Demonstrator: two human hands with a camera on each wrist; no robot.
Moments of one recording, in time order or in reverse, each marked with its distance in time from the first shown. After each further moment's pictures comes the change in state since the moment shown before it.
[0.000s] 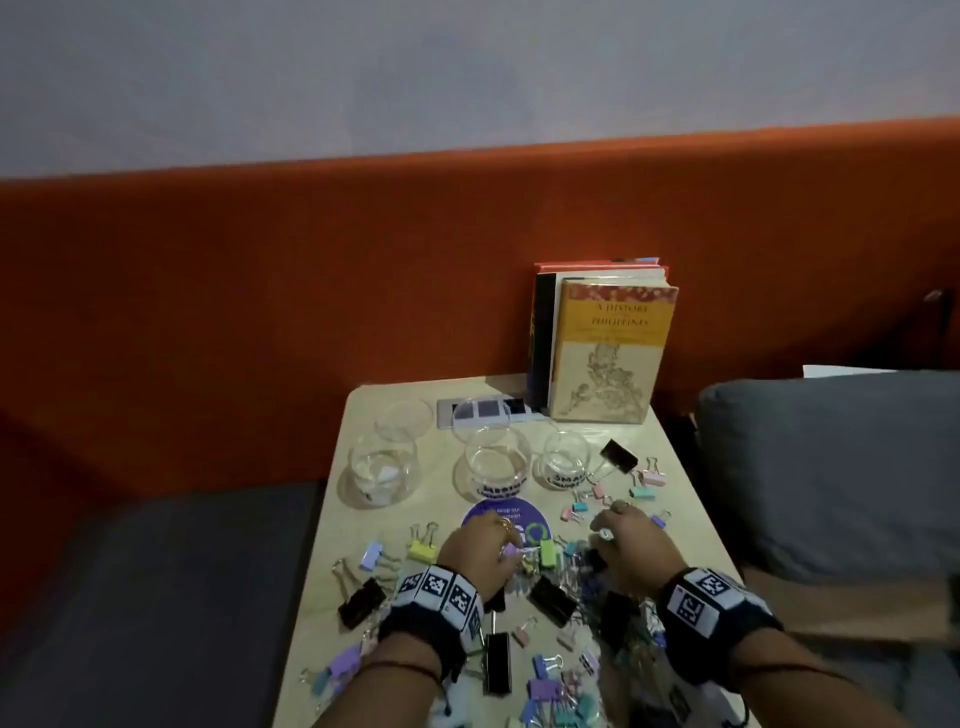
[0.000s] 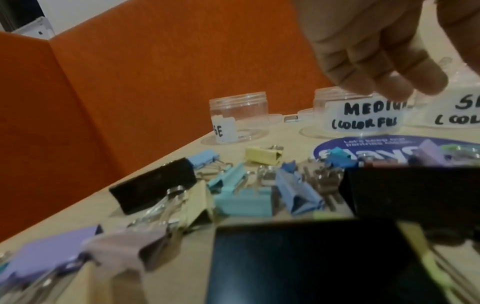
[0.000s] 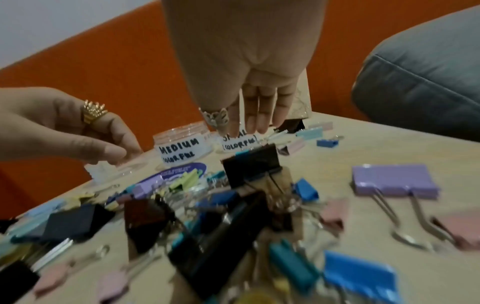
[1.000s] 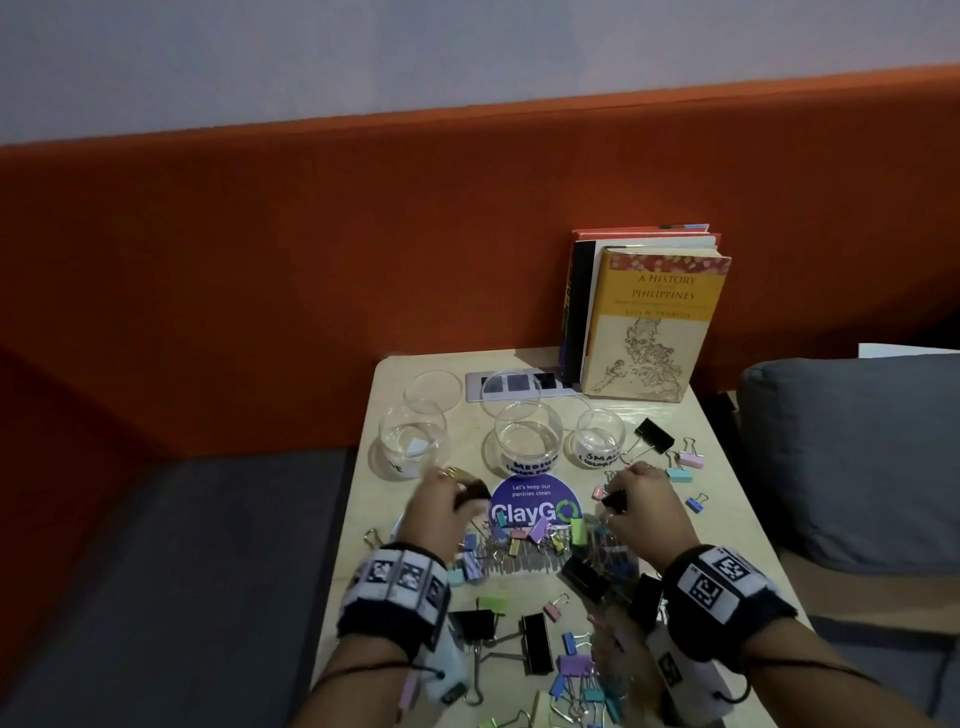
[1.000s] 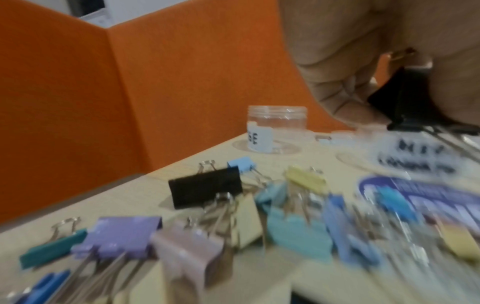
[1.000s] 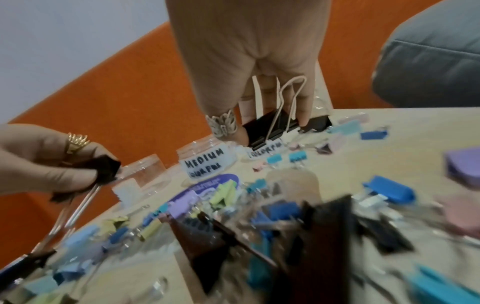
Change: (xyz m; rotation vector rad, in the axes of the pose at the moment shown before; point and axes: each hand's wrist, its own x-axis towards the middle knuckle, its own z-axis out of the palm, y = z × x) left_hand -0.026 -0.037 -0.039 -0.401 0.267 -0.315; right_hand 0.009 -0.037 -0.008 0.192 0.162 0.035
